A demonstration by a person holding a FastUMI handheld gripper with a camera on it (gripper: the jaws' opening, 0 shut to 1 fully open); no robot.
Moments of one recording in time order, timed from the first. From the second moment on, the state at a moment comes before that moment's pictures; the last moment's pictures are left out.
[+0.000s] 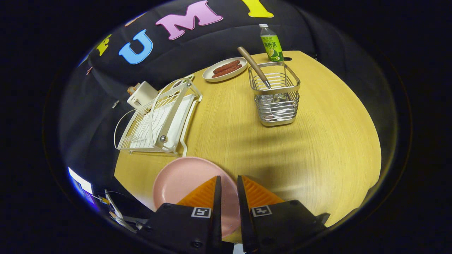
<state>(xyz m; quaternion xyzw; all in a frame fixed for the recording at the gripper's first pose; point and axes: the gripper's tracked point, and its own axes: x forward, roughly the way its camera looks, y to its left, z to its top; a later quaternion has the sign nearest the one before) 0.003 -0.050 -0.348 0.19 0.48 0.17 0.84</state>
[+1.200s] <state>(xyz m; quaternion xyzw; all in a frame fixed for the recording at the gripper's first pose) 0.215 -0.116 -0.251 0.05 0.22 0.12 0.97</state>
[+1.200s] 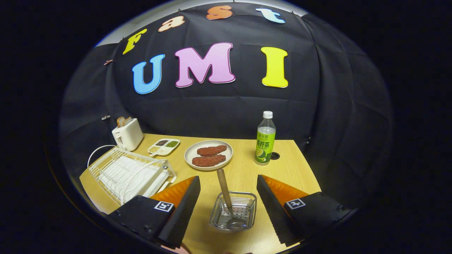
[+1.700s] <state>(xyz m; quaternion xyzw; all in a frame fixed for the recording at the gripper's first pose) 0.261 -0.082 -0.295 0.02 0.25 0.16 0.95</state>
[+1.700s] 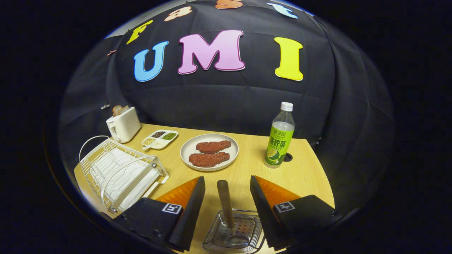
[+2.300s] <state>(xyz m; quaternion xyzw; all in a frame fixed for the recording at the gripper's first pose) 0.266 -0.088 -0.309 0.02 0.28 0.15 0.95</state>
